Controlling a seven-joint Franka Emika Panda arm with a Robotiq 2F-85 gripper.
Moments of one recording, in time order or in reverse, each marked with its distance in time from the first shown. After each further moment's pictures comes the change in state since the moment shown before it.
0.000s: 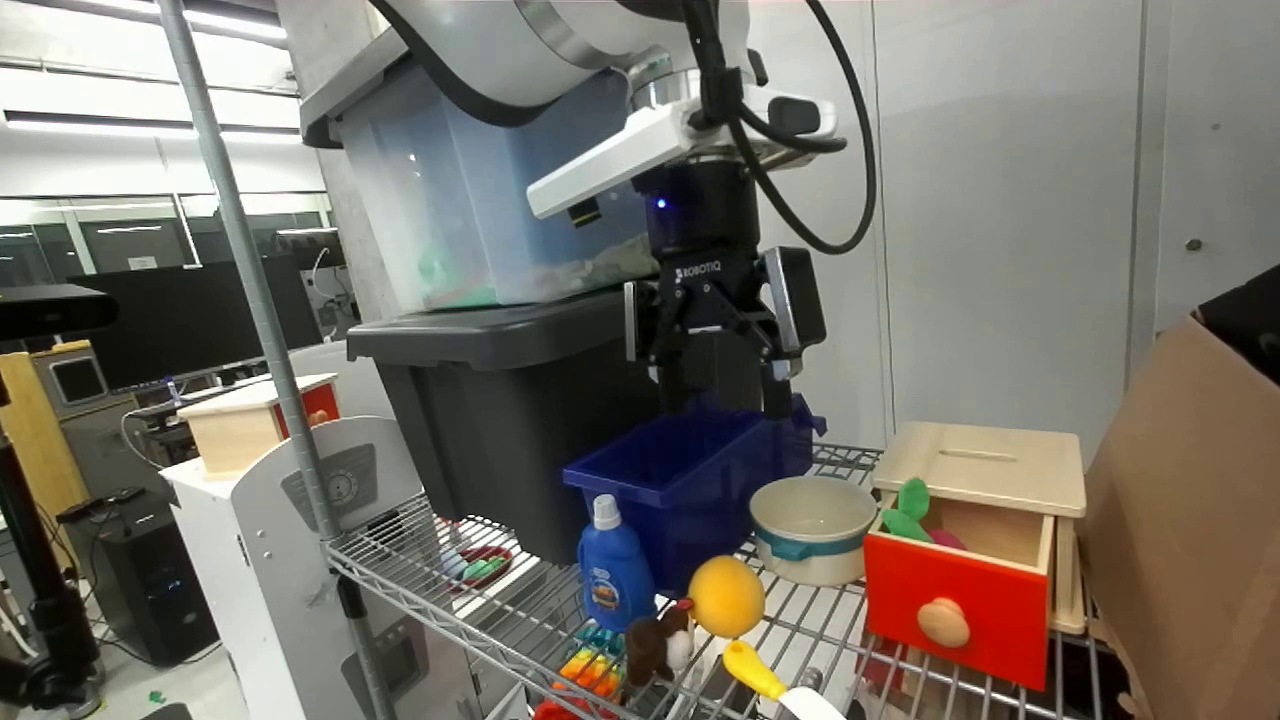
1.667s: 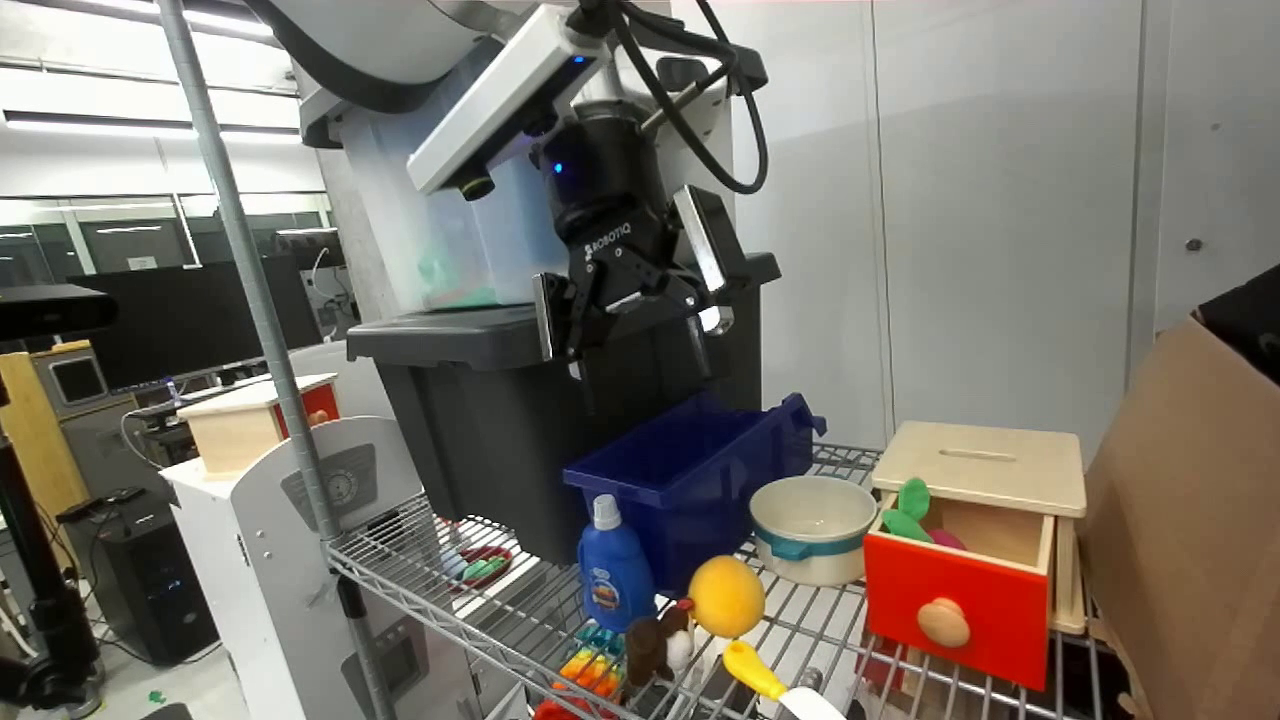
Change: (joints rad) arm 0.066 -0.175 0.021 -0.194 -0.230 -0.049 0.037
